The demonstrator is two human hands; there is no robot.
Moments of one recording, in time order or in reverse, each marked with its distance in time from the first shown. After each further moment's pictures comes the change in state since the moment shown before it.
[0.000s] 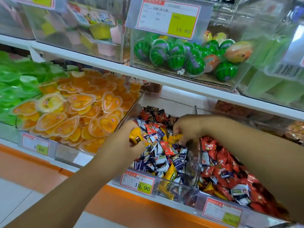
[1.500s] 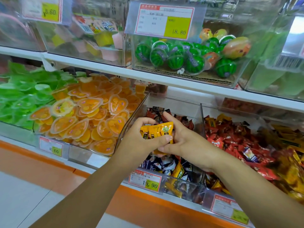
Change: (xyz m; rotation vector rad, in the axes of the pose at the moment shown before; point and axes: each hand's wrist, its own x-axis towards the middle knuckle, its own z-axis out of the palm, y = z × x) left_hand 0.003 0.024 0.016 -0.333 0.078 -0.059; right_hand -0.046 -0.057 0.052 1.327 0.291 -0.339
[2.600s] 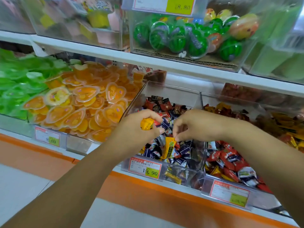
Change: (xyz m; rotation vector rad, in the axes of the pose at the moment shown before) left_hand -0.001 0.008 -0.015 0.338 -0.154 0.092; right_hand 0.005 -0.024 -0.037 -0.926 -0.211 0.075
